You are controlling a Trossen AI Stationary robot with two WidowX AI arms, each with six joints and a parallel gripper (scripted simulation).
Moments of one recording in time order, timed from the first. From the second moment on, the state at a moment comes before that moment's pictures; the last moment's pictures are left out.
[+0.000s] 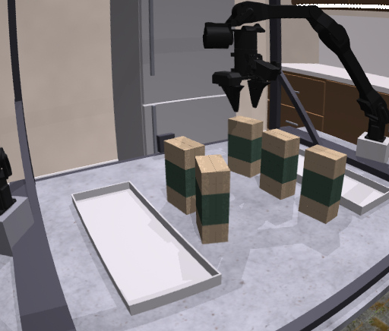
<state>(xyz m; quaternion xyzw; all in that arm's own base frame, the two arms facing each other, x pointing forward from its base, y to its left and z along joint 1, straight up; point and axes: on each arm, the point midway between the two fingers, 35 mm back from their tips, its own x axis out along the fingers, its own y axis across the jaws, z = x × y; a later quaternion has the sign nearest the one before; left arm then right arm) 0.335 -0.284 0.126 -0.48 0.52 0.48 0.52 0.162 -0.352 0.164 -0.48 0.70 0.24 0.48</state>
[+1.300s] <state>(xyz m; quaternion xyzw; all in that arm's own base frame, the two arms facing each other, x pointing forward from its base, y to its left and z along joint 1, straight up) 0.335 -0.284 0.126 -0.48 0.52 0.48 0.52 0.353 -0.196 0.147 -0.55 0.55 0.39 0.49</state>
